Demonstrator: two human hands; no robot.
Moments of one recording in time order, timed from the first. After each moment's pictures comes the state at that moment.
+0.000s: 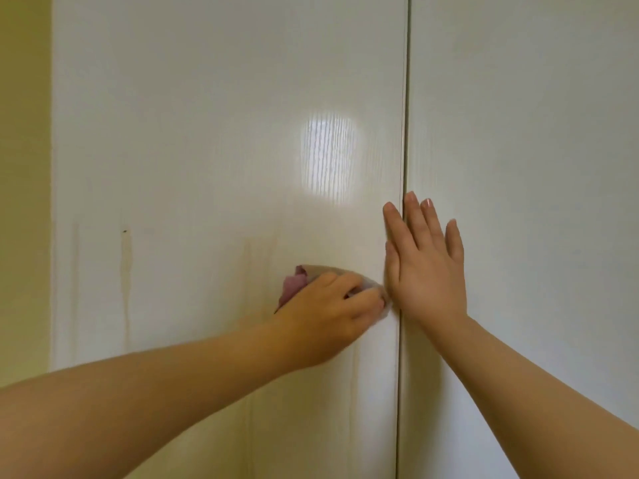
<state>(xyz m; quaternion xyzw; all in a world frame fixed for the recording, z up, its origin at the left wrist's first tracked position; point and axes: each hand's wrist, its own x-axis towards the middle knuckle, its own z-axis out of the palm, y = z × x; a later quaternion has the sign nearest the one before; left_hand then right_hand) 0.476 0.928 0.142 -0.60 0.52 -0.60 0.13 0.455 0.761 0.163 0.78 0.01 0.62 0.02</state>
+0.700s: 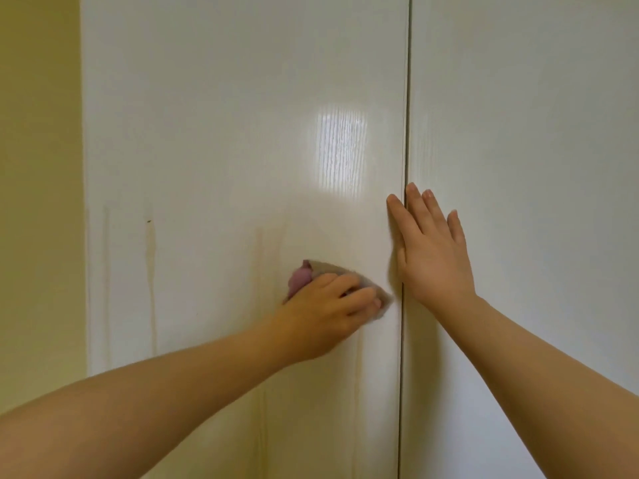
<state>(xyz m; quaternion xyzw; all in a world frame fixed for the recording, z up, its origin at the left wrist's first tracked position) 0.483 0.936 0.120 -0.59 0.52 -0.61 0.13 0.419 0.767 0.171 0.86 0.03 0.50 -0.02</state>
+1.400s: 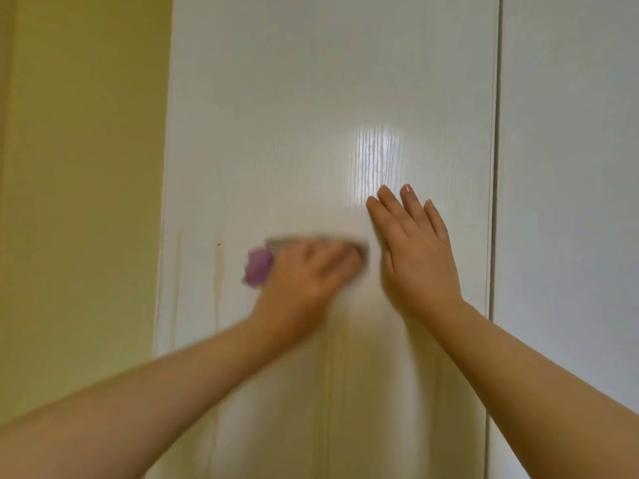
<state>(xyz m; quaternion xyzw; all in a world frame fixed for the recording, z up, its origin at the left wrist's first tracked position) 0.506 1.032 0.153 -0.61 0.39 -0.69 0.02 0.481 0.855 0.194 0.75 0.16 0.64 0.00</state>
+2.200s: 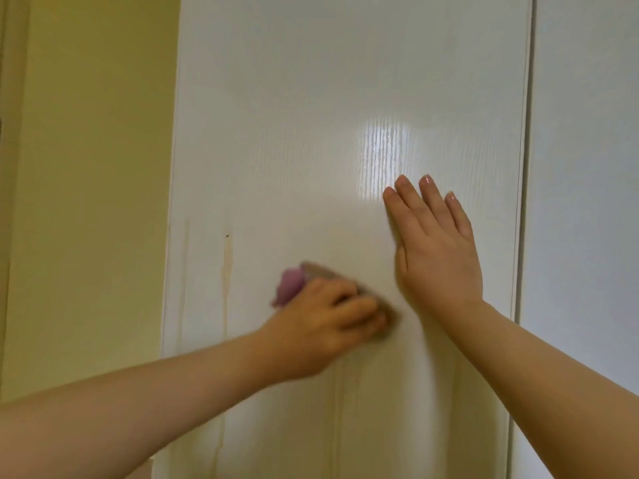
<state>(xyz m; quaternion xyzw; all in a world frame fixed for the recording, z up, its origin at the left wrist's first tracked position) 0.506 1.035 0.130 -0.58 0.51 -0.63 0.09 0.489 0.856 0.191 0.71 0.14 0.69 0.06</state>
